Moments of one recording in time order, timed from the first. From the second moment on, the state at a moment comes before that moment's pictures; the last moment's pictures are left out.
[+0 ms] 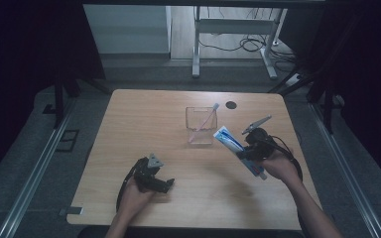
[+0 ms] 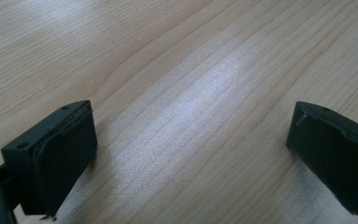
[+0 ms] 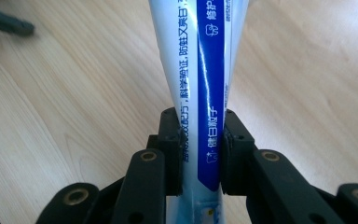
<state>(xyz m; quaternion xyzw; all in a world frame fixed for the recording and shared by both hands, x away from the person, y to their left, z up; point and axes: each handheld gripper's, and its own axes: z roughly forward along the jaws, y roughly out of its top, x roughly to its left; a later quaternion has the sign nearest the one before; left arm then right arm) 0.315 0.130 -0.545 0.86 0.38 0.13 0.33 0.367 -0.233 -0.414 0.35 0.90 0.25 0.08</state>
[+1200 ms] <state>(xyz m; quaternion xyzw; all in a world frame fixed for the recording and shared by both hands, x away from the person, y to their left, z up) 0.315 0.130 -0.545 0.86 0.38 0.13 0.33 0.412 -0.184 -0.372 0.35 0.84 0.39 0.12</state>
